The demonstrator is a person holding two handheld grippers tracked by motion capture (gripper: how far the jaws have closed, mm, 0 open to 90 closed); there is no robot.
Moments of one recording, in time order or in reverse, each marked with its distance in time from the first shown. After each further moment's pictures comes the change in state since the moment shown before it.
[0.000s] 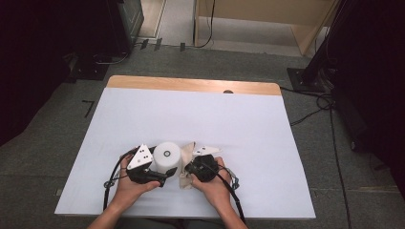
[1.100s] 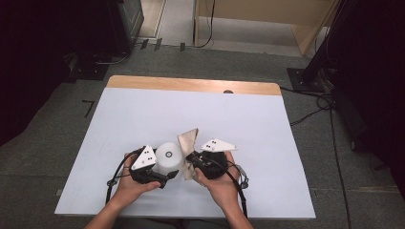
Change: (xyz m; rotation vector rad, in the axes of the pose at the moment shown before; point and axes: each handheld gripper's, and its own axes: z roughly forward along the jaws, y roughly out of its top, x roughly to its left) left arm 0.007 -0.002 0.009 0.031 -0.131 0.114; right arm 0.019 0.034 -0.073 -0.235 0.044 -0.052
